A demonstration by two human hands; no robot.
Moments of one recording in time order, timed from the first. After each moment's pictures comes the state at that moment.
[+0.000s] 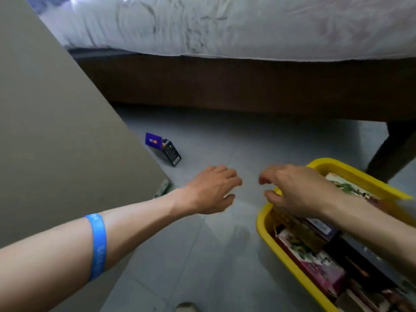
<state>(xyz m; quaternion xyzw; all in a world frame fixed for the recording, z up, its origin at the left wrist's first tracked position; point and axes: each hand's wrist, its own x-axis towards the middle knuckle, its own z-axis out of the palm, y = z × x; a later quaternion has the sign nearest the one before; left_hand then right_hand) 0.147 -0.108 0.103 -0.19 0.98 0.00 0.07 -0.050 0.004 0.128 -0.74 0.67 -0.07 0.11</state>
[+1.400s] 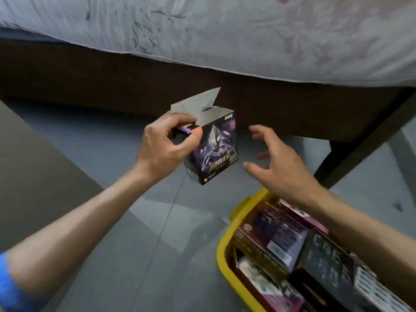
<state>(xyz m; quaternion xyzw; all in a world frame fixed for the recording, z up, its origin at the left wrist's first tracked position) 0.098 -0.190 0.149 -0.29 0.82 0.30 -0.39 -0.107 -0.040 0.133 -0.57 0.72 -0.36 0.17</state>
